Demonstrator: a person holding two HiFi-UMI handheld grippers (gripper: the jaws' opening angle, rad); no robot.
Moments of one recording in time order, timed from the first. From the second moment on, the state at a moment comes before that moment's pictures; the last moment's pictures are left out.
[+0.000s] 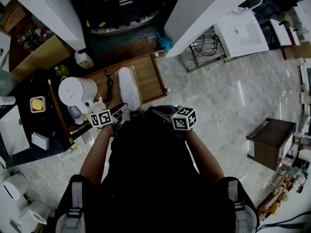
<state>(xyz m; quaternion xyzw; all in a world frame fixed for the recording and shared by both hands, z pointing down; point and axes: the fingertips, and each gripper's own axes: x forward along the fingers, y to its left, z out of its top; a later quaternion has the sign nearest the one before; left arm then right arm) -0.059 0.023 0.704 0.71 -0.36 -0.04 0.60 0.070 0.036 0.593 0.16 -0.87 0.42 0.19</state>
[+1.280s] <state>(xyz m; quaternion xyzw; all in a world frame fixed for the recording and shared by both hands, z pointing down) -0.065 0.017 0.753 0.69 -0.40 0.04 0.61 0.068 0.039 0.593 0.16 -0.87 0.43 0.20</state>
